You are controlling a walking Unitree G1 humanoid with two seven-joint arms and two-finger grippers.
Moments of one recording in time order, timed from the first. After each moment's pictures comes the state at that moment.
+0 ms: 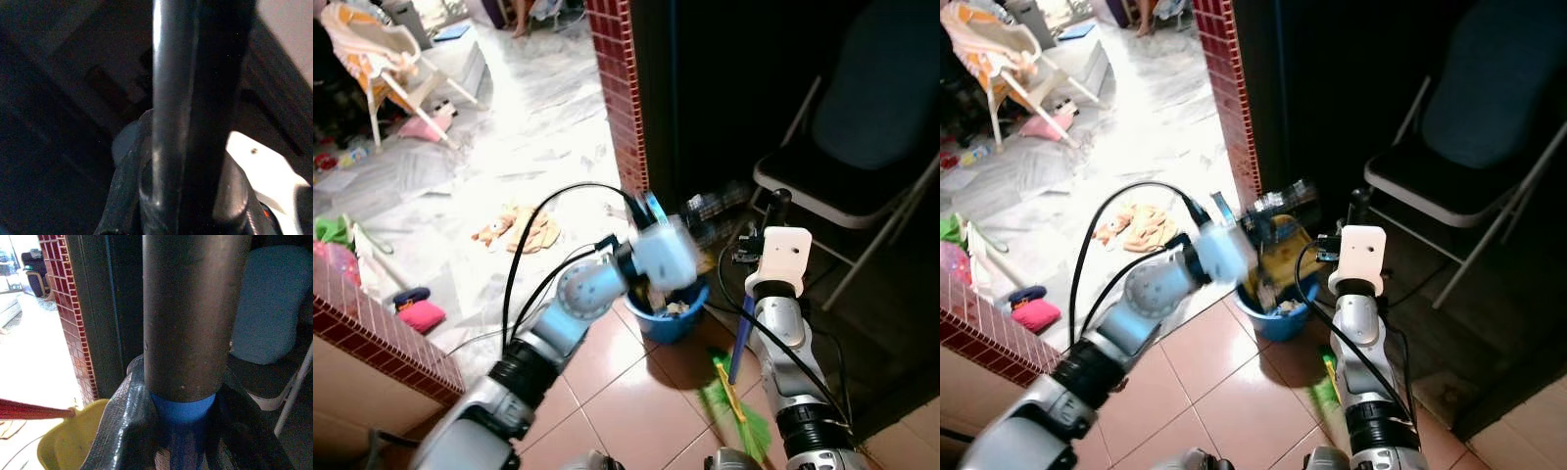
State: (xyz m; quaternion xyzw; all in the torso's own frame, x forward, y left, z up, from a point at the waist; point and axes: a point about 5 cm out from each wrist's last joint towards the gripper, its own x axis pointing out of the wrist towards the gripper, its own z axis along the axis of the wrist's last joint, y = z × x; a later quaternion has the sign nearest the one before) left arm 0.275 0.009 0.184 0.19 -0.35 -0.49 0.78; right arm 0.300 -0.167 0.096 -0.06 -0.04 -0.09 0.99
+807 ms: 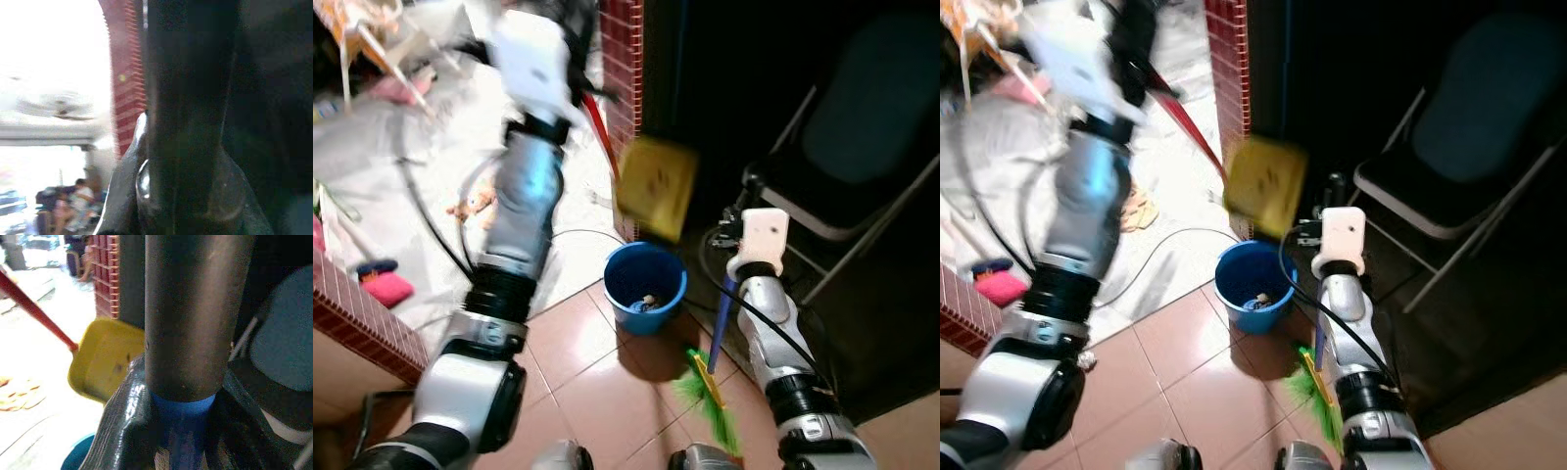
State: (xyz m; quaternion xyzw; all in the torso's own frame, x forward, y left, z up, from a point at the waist) left arm 0.343 0.101 0.306 0.01 -0.42 -0.10 0.90; right arm 0.330 -0.149 0.103 -0.06 -0.03 -0.01 1.00
